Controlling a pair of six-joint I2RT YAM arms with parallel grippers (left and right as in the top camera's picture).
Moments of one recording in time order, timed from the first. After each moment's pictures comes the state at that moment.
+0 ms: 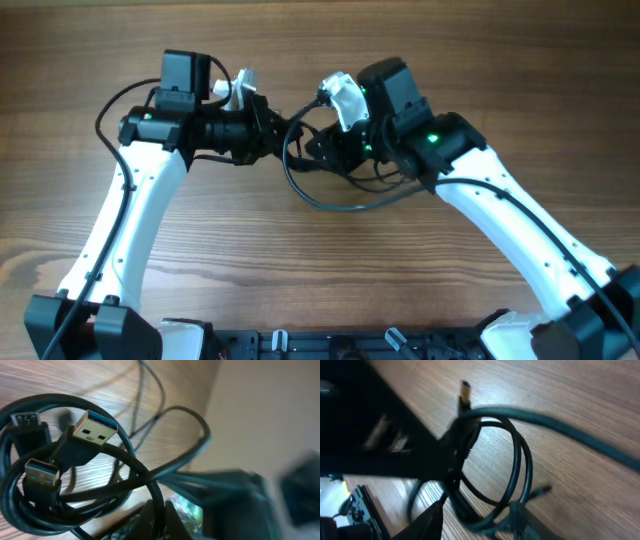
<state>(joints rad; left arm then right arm) -0.14 1.51 1.28 -0.81 0.91 -0.70 0.58 1.57 1.36 -0.66 -0.41 0.12</state>
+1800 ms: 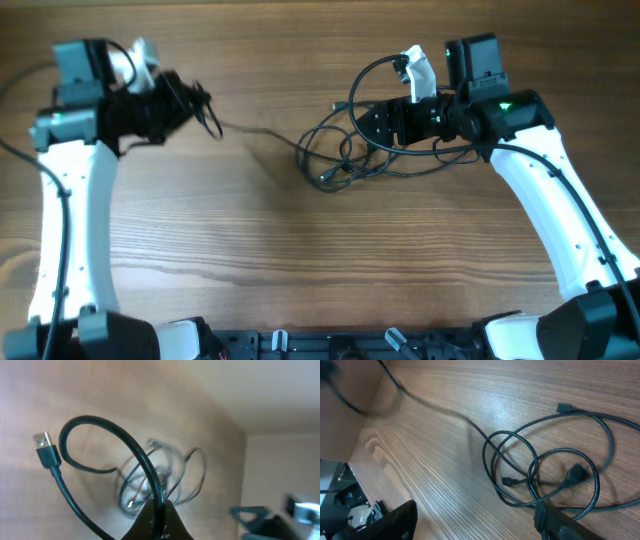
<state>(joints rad) 0.18 1.49 1.45 -0.87 0.66 -0.44 0.25 1.56 1.36 -0.78 -0.63 0.08</state>
